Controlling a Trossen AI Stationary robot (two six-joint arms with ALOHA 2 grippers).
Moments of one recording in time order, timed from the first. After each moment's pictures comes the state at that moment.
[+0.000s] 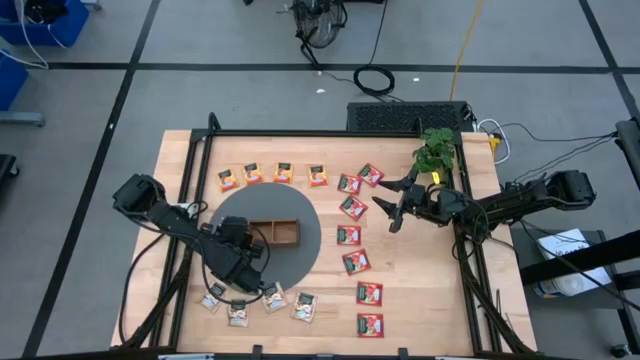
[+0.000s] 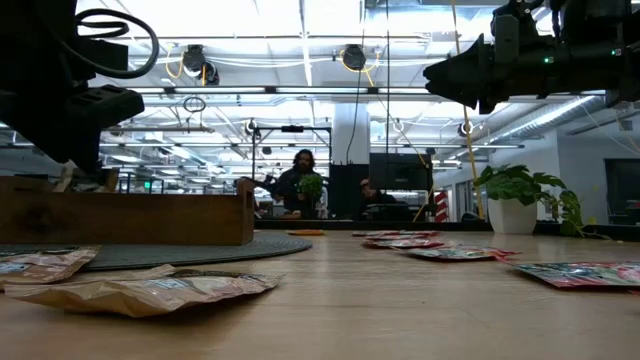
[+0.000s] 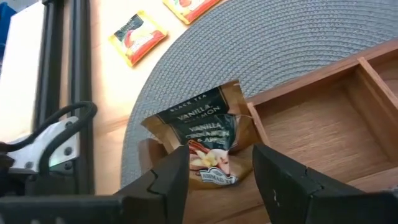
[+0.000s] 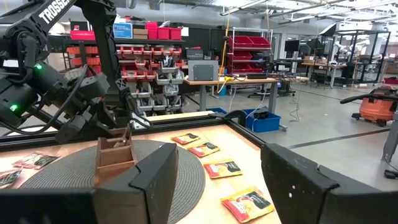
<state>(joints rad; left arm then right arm) -0.58 1.68 1.02 -1.43 -0.50 -1.97 0.04 1.04 0.17 0.97 0.40 -0.03</state>
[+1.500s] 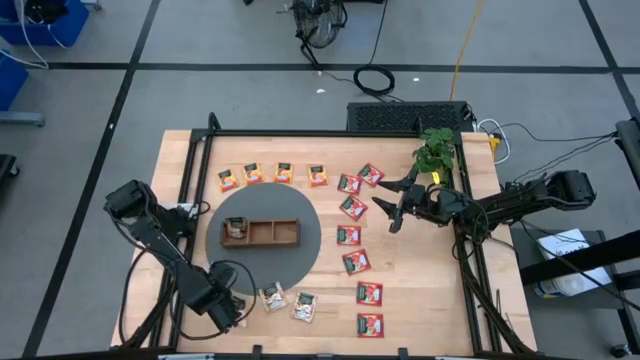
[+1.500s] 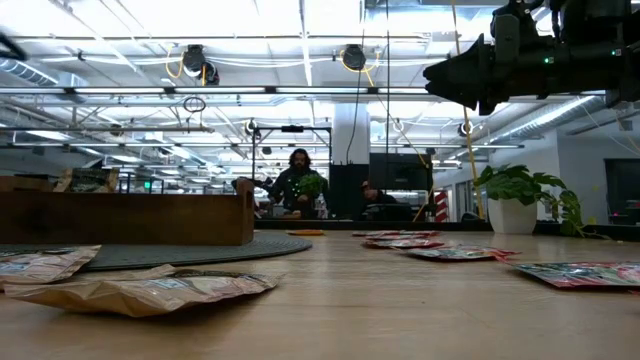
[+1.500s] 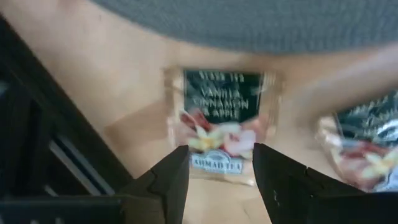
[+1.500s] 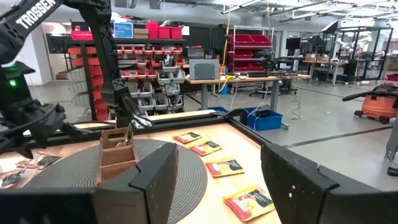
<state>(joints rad) -0.88 1.68 0.97 -0.98 0.23 -1.94 0.04 1.04 0.17 0.96 0.39 -0.01</state>
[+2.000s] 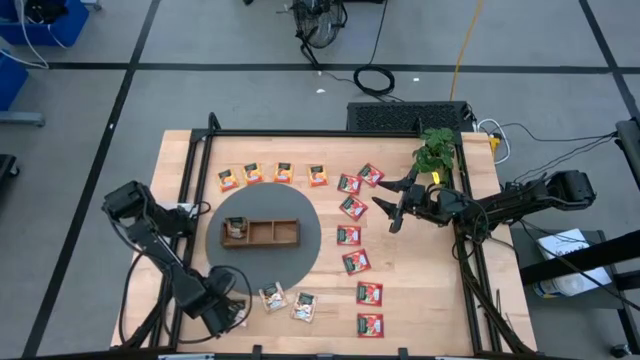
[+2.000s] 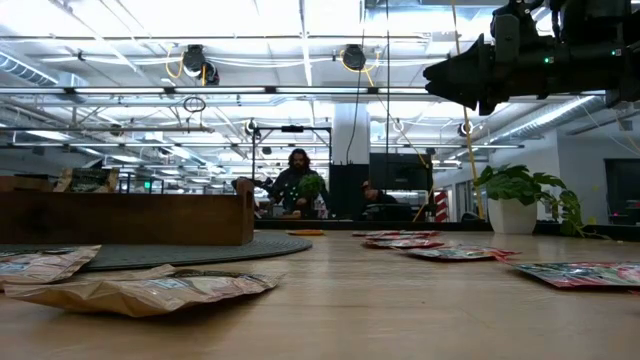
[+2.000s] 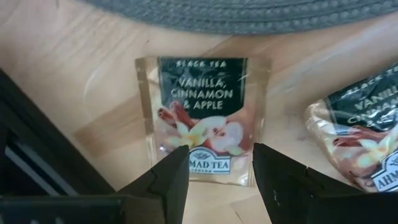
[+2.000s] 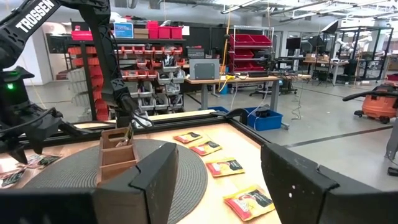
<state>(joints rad) -0.94 1.68 0.94 -0.90 0.18 -1.99 0.04 1.04 0.17 0.96 0.39 -0.01</state>
